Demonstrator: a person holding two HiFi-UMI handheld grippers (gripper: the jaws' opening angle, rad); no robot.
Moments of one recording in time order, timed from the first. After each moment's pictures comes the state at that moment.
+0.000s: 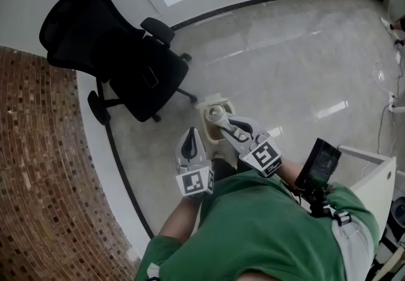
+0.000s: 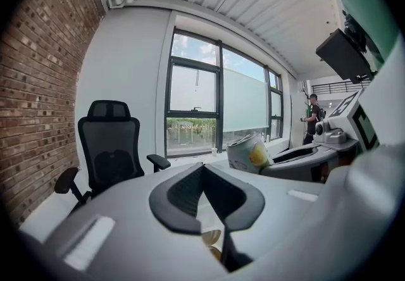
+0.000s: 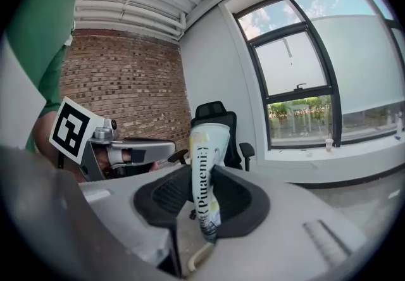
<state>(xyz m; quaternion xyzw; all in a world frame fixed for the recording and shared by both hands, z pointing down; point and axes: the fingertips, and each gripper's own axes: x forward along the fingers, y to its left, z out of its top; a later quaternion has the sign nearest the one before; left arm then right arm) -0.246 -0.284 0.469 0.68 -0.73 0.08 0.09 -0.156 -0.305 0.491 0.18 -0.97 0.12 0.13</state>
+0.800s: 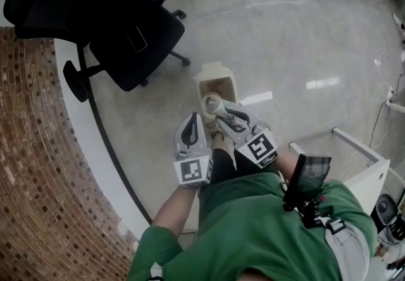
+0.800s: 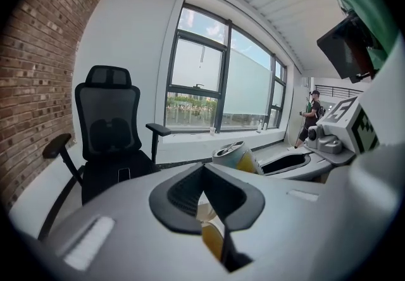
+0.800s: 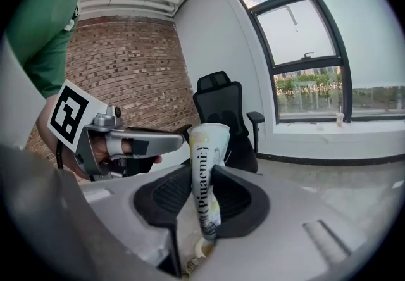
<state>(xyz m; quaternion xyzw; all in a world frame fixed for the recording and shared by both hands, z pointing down) -0.273 -0.284 0.578 0.68 -0.70 0.11 0.18 -0.201 -0.291 0.607 0.14 -0.96 0.16 0.21</state>
